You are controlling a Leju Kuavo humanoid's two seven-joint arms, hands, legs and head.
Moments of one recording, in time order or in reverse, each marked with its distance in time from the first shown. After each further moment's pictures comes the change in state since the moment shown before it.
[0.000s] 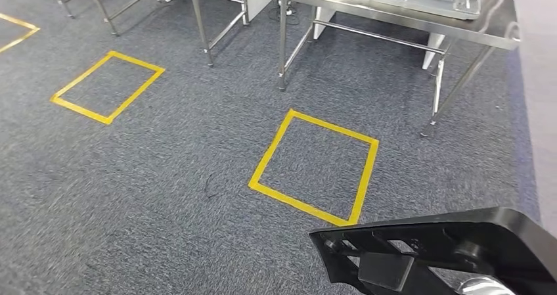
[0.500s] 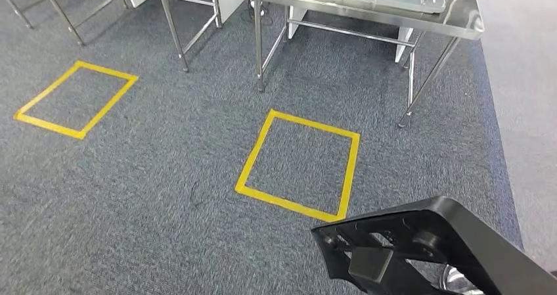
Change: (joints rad) left arm 0.001 -0.001 0.006 0.000 -0.005 -0.018 -0.010; right arm -0.001 0.003 0.037 -0.001 0.055 -0.132 0.011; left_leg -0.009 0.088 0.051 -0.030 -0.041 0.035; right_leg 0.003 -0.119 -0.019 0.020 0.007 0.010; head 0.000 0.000
